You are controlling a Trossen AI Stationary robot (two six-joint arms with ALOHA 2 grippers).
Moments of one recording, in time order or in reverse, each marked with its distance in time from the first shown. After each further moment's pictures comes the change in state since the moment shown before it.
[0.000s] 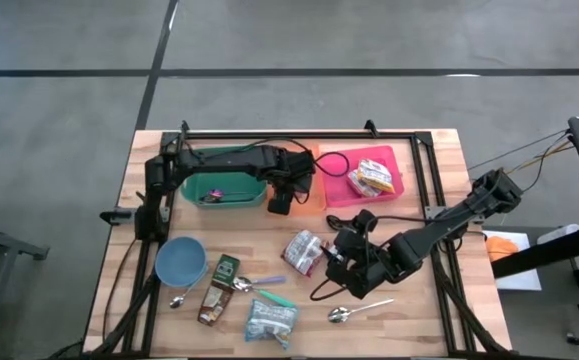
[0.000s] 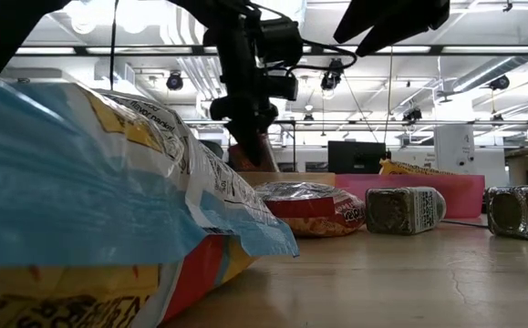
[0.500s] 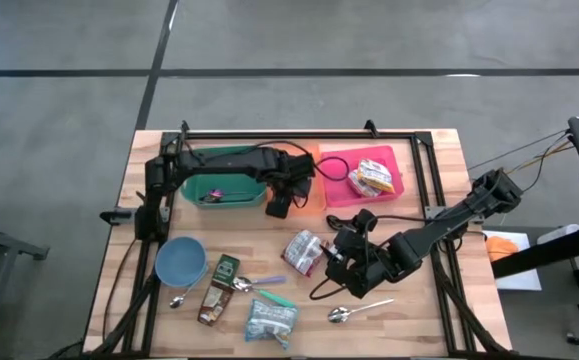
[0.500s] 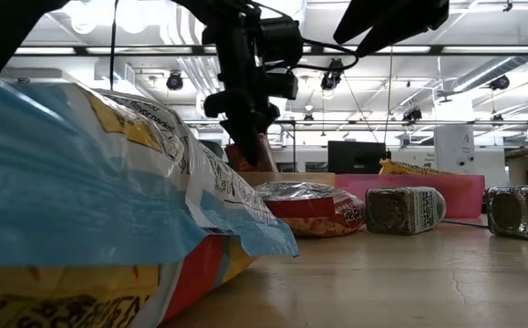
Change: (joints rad) left arm -0.013 0.000 -0.002 -0.024 0.043 0.026; right arm 0.000 0.000 0.000 -0.001 -0.003 -0.003
